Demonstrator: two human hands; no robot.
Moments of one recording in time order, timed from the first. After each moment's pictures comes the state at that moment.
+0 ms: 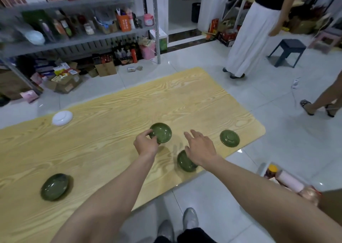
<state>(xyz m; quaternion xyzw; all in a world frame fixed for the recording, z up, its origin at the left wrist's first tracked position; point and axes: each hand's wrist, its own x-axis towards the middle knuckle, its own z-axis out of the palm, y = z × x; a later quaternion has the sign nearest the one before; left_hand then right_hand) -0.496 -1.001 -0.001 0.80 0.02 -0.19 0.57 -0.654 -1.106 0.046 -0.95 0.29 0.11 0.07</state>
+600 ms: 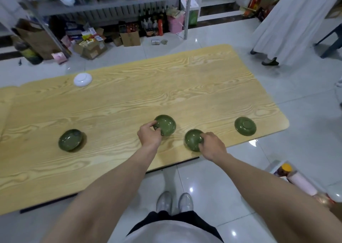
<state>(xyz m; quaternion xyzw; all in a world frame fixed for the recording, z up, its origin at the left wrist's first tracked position) -0.535 -0.954 -0.025 0.82 0.09 -0.18 0.53 -0.688 -1.108 -0.021 -0.91 0.34 0.14 0.22</state>
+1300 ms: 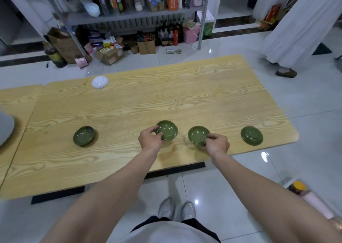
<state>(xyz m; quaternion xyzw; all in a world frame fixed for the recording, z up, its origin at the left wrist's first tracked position) -0.552 -0.934 0.003 0.80 0.12 -0.16 0.56 -0.668 -1.104 -0.013 -0.59 0.58 -0.11 0.55</state>
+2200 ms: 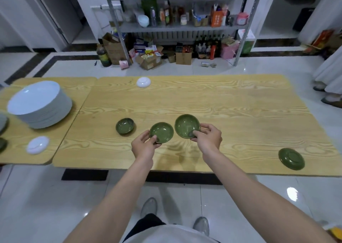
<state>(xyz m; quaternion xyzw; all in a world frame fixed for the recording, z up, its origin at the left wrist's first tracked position) -0.548 -0.796 0.034 0.63 0.24 -0.05 0.73 -0.601 -0.972 0.062 -0.59 0.41 -0.13 0.68</state>
